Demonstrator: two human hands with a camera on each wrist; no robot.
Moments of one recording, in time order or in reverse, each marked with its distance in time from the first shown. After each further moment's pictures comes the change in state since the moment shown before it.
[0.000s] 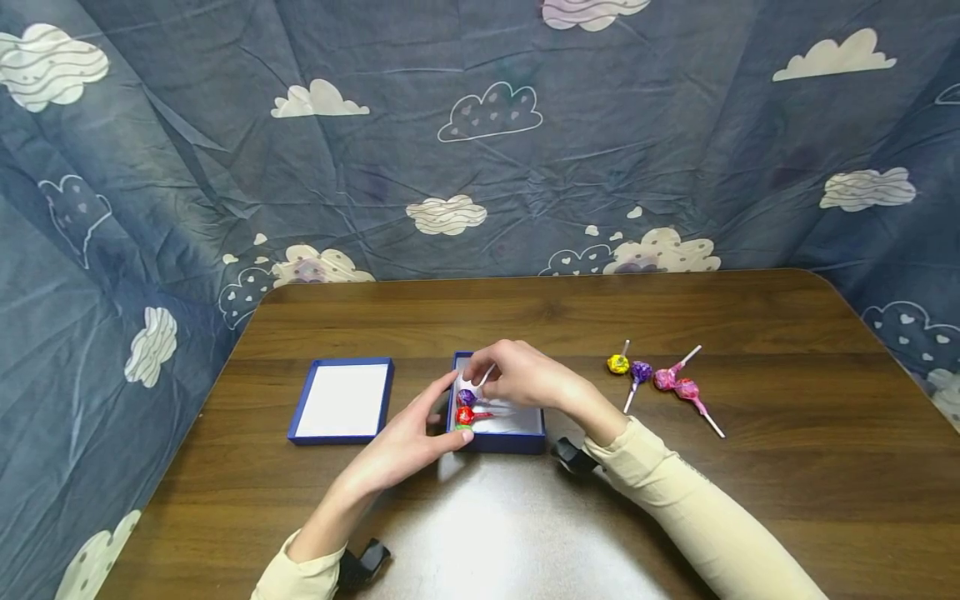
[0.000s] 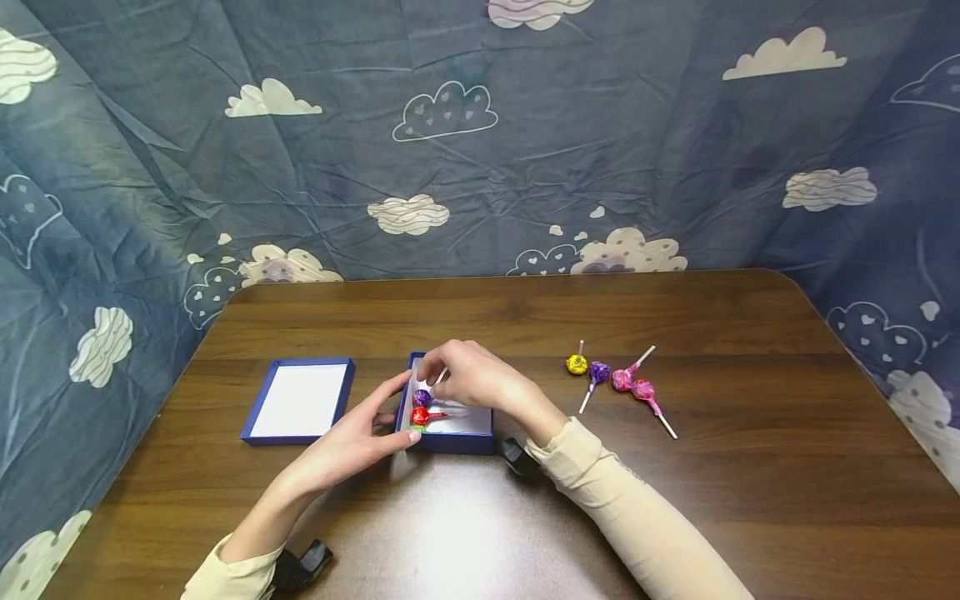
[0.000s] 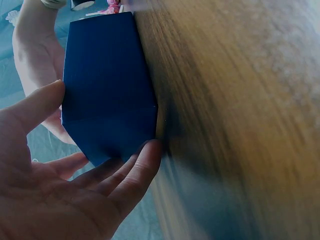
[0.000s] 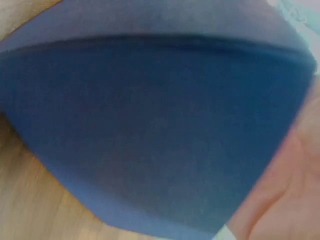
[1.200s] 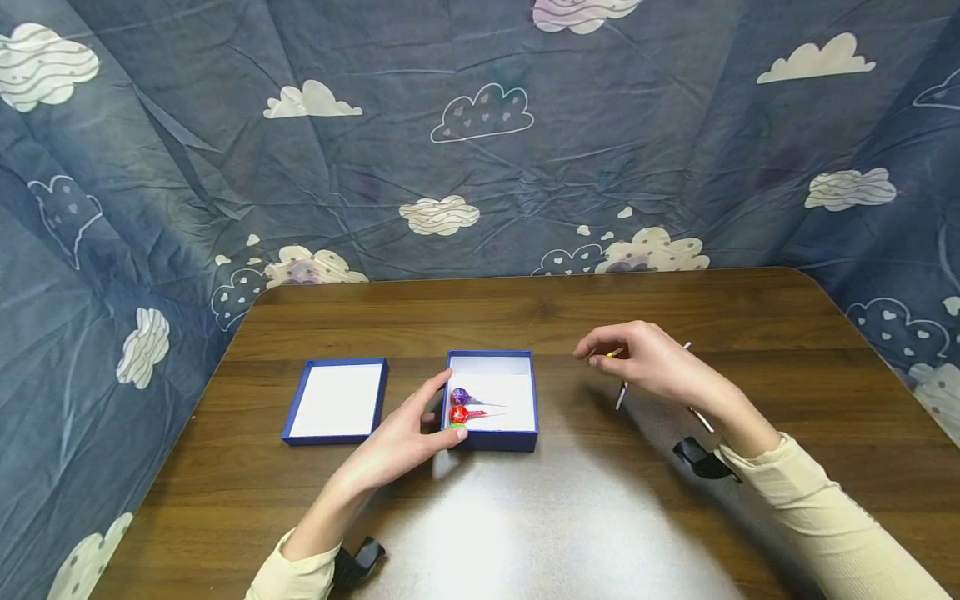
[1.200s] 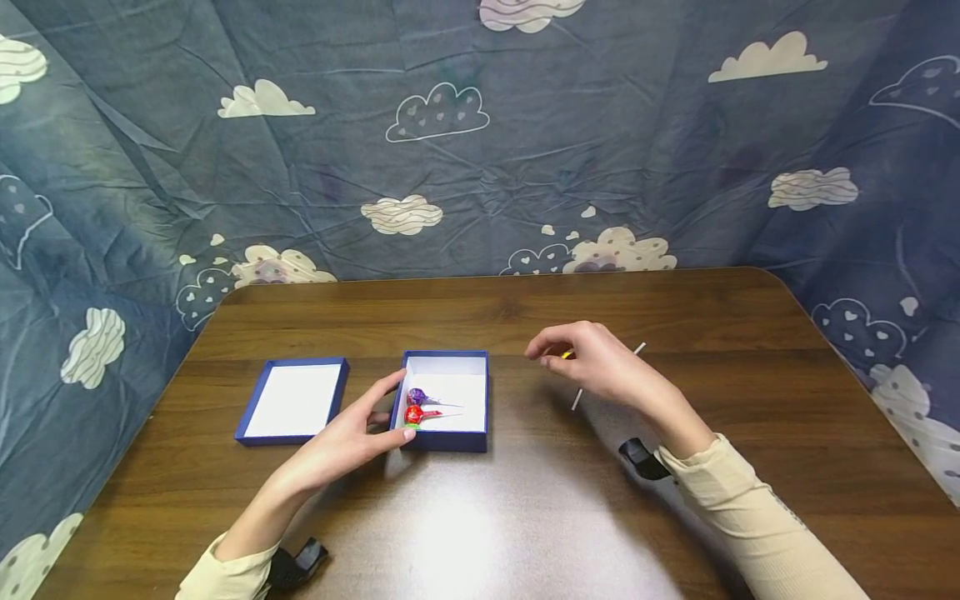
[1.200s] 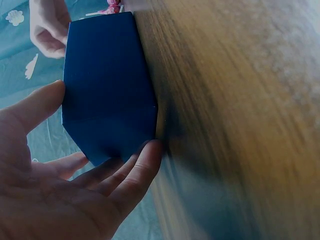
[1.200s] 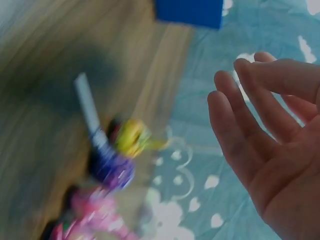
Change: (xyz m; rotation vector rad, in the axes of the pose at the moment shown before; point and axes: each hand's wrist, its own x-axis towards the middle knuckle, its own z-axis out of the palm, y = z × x) left_hand -0.002 0.004 0.001 0.010 0.015 -0.020; right_hand -0.109 0.060 -0.074 -0.052 0.251 0.028
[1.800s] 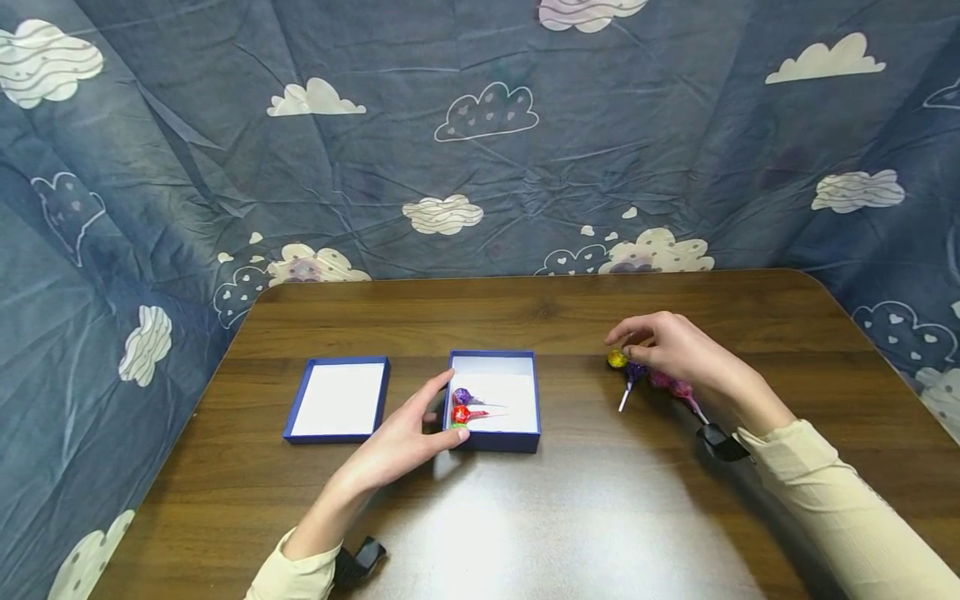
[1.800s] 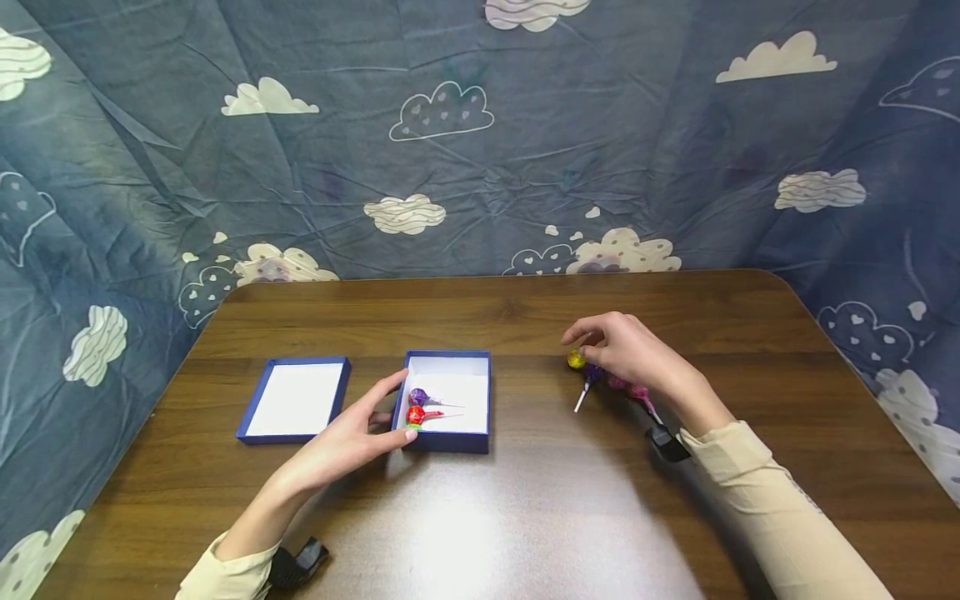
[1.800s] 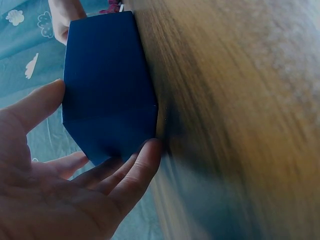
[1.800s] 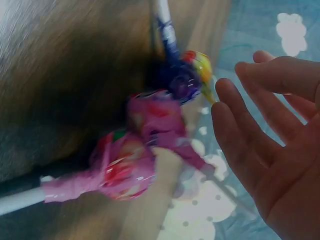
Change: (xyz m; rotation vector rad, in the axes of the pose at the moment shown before) left_hand 0.001 -0.002 -0.001 -0.005 0.000 -0.006; right_hand 0.002 0.051 -0.019 -0.098 -0.013 0.076
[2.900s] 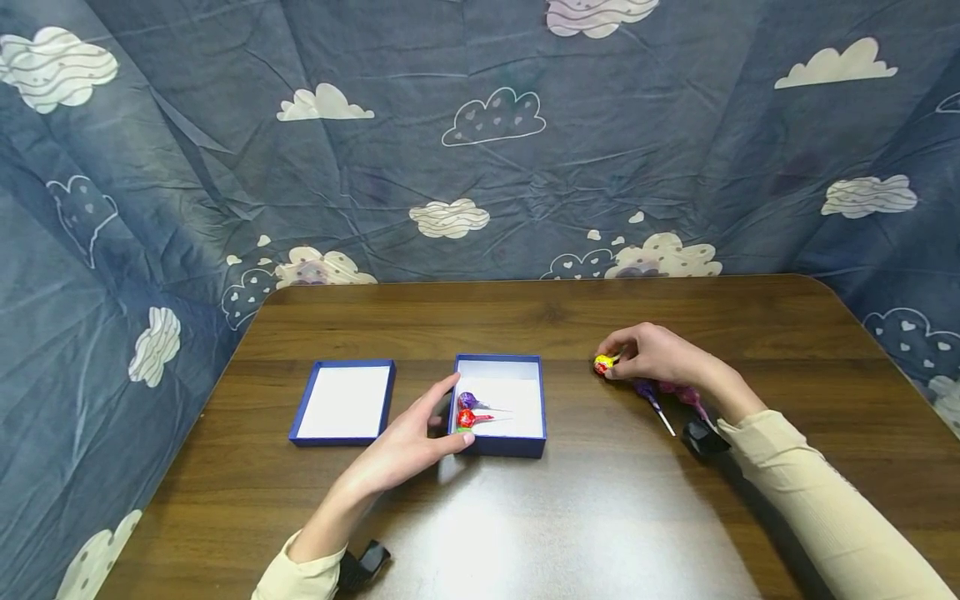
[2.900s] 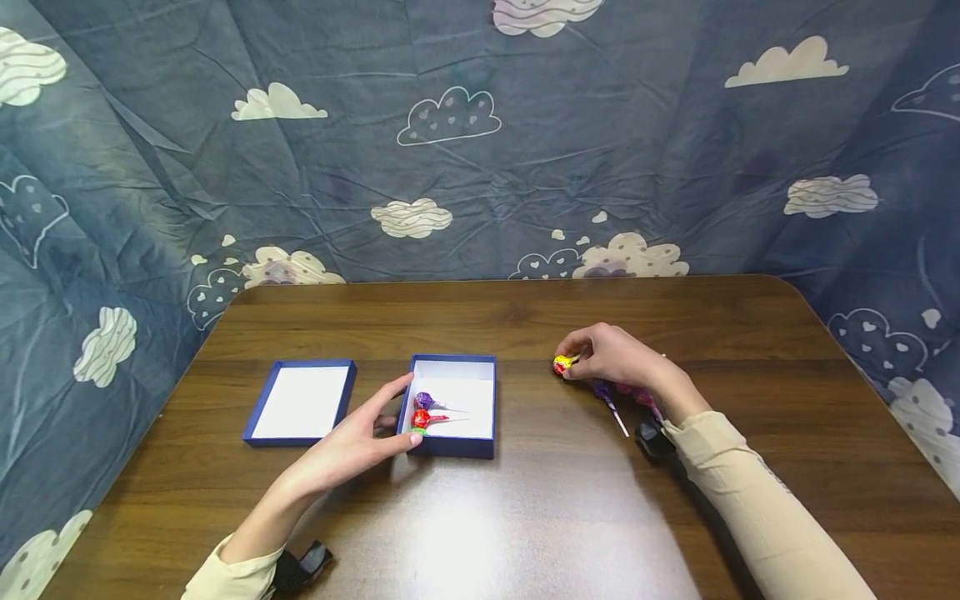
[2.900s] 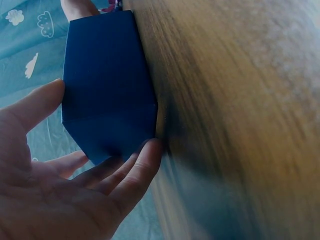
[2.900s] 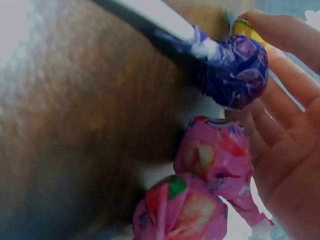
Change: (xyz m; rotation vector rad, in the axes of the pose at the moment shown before) left_hand 0.001 -0.001 0.000 0.030 -0.005 -0.001; right_hand 0.027 0.027 0.025 0.114 -0.176 0.059
